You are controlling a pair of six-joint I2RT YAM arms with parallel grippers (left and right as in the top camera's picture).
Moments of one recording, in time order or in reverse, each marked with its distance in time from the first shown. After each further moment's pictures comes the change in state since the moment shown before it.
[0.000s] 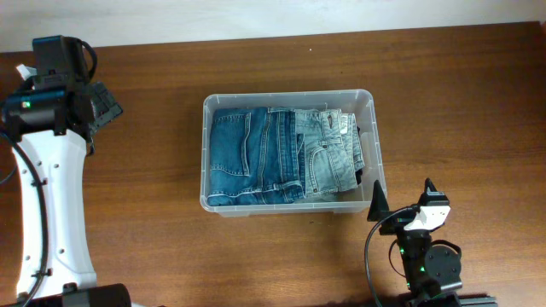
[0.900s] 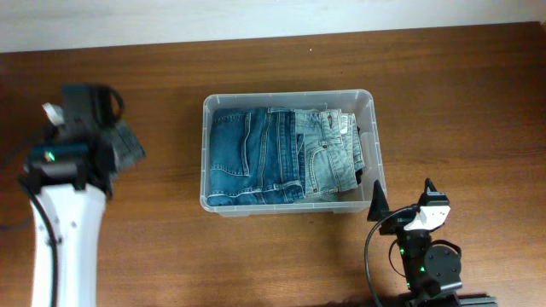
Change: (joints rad) left arm -0.090 -0.288 -0.378 0.008 0.000 0.000; right arm 0.000 0.000 0.000 0.000 0.000 0.000
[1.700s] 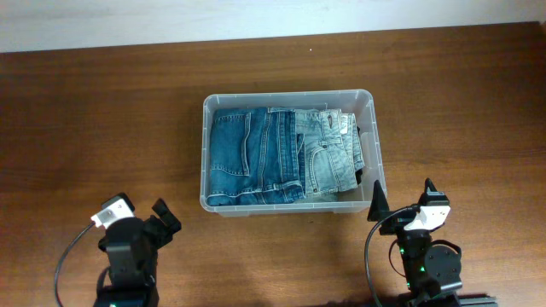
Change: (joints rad) left arm -0.012 -0.792 -1.064 0.743 0.181 -0.001; right arm -0.001 0.000 0.000 0.000 0.000 0.000
